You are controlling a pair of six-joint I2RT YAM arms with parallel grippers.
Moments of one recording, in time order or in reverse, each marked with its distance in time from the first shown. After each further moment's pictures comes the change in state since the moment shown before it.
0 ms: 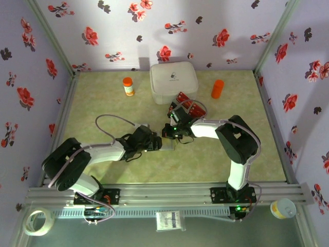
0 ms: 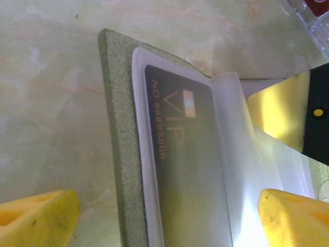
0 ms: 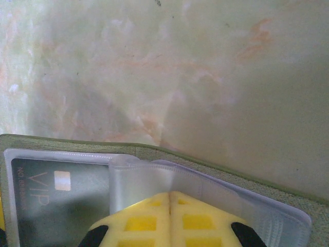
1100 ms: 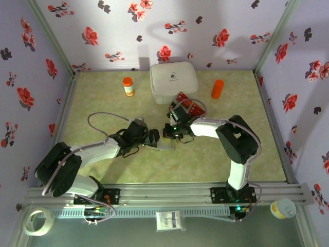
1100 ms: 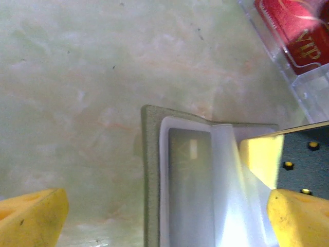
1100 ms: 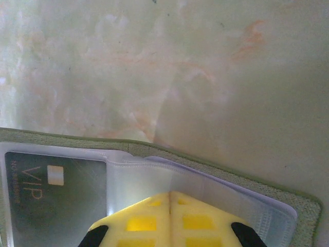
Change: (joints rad) left arm 0.073 -0.093 0.042 -0.086 0.019 -0.050; right arm 0.000 0.000 0.027 -0.063 0.018 -0.042
